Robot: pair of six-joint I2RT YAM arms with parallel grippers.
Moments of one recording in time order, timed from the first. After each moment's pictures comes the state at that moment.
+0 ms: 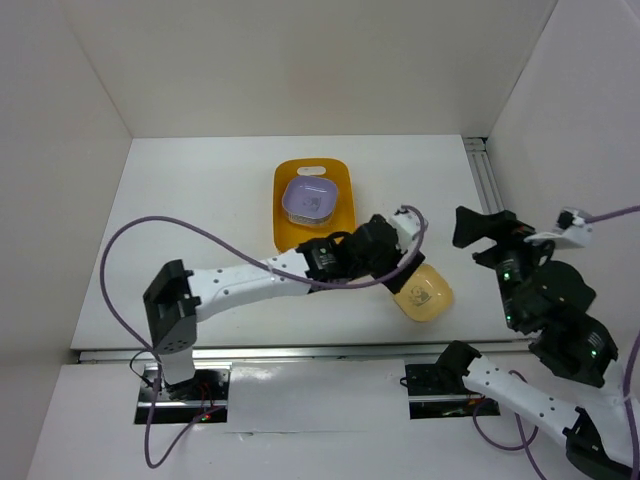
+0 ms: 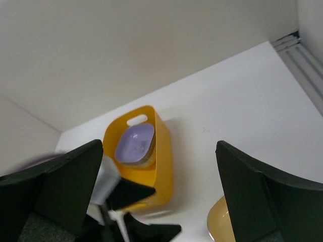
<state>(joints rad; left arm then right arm) -1.12 1.75 1.57 -0.32 -0.20 -0.19 0.78 0.51 1.11 -0.61 0.81 0.51</state>
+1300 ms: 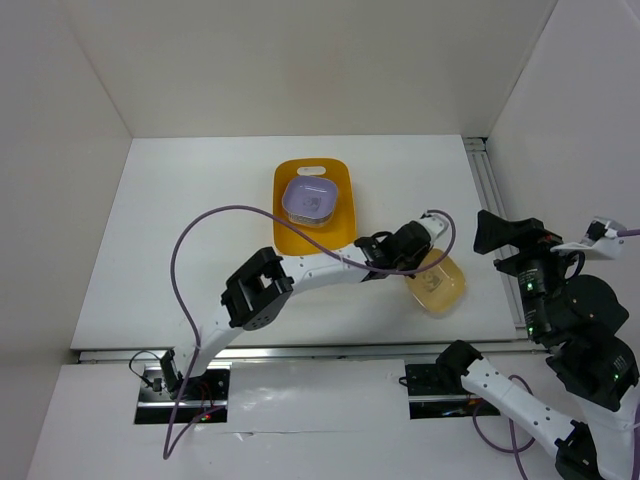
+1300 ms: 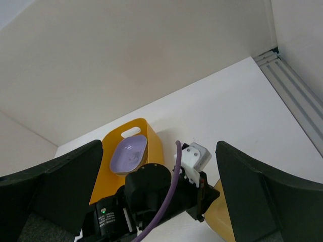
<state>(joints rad) -1.08 2.34 1.91 -0.21 -0.16 -0.24 0.66 0.45 1.22 -0.70 0.76 0.48</state>
